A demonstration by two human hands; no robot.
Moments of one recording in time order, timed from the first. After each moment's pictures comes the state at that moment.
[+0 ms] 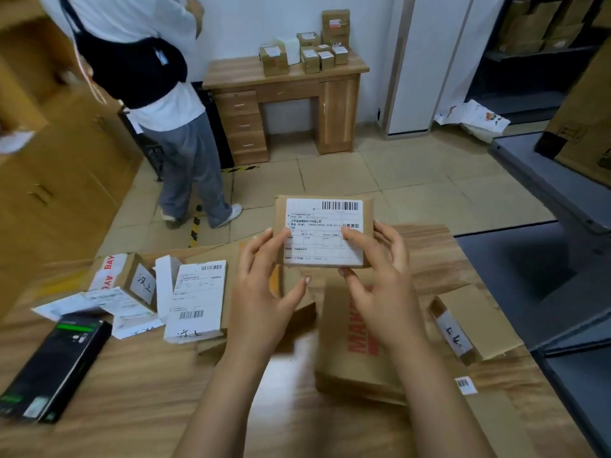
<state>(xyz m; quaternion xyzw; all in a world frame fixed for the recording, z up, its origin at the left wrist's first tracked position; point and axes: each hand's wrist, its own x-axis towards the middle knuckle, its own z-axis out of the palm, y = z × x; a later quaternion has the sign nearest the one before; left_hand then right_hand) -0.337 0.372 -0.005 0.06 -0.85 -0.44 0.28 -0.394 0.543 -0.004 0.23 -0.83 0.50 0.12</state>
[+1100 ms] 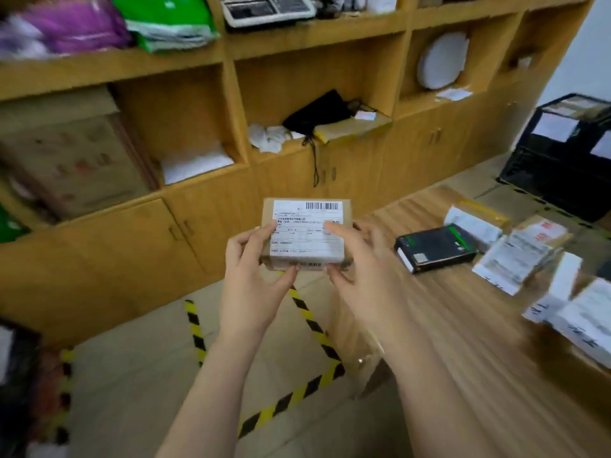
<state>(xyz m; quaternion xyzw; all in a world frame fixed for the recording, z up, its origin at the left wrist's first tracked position) 0.200 0.229 0.010 0.57 -0.66 -0.16 0.46 0.022 0.232 0.015 0.70 -0.56 0.41 -0.16</state>
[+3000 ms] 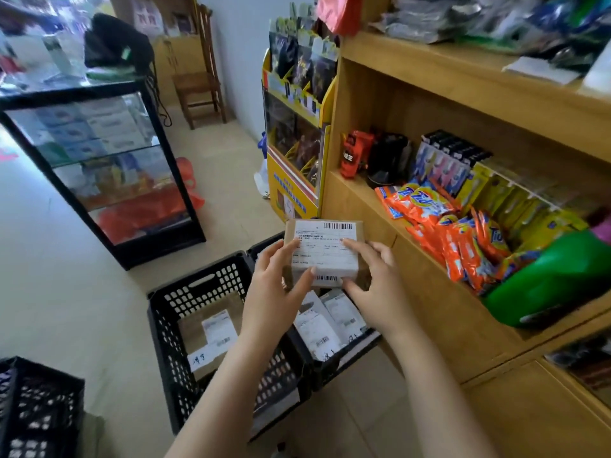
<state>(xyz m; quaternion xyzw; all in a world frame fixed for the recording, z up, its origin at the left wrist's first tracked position) 1.062 0.270 -0.042 0.85 -0.07 0.10 0.51 1.051 0.090 -0.021 0.90 0.01 0.08 -0.43</state>
